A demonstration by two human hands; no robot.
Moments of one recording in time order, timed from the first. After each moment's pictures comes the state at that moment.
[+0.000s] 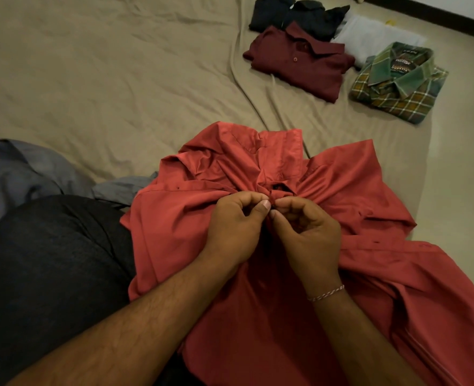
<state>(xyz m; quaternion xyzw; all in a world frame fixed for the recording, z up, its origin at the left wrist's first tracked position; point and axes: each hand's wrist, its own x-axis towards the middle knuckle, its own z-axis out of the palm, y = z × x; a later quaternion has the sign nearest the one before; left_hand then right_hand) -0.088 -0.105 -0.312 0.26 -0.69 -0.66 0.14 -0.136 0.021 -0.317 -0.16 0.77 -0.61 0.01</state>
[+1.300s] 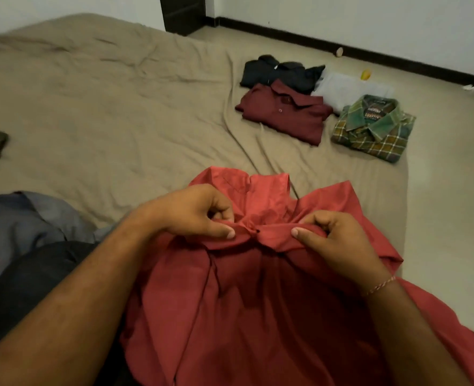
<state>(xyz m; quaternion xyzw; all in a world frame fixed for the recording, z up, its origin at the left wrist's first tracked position) -0.128 -0.232 -0.231 -0.05 -0.92 -0.37 -0.15 -0.225 0.065 -0.268 -0.29 0.85 -0.43 0.10</state>
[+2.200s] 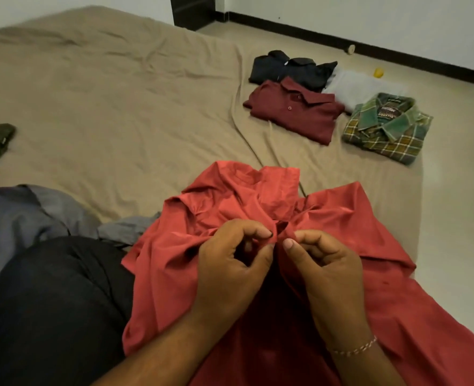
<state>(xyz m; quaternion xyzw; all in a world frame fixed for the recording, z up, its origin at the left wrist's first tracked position) -0.071 -0.100 -0.273 0.12 -0.78 -0.49 0.37 -0.136 0.032 -0.259 -0.10 0.67 -0.72 0.10</state>
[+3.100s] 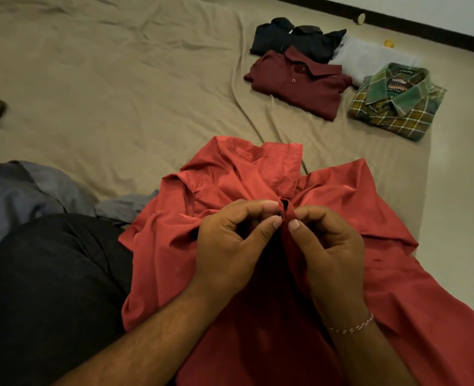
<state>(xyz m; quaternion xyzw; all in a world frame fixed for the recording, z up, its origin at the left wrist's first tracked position) -0.073 -0.098 -0.273 0.13 -0.71 -0.62 0.30 -0.136 0.035 -0.271 -0.18 0.69 -0.70 0.05</state>
